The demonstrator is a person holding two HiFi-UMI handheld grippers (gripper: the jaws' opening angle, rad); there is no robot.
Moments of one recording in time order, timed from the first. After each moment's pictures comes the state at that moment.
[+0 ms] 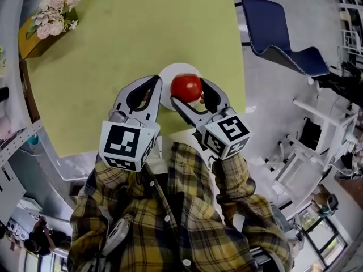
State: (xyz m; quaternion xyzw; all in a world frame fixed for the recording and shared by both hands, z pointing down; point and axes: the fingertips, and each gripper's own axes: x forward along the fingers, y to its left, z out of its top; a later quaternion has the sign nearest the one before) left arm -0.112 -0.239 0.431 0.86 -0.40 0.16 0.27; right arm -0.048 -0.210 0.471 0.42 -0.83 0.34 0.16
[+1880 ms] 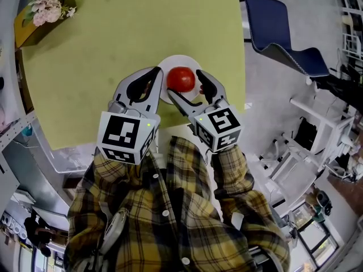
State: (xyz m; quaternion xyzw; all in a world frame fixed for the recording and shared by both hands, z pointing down) left arm -0.106 -0.237 0.442 0.86 -0.41 0.15 0.28; right arm -0.051 -0.205 0.498 0.40 -0.83 0.30 0.24
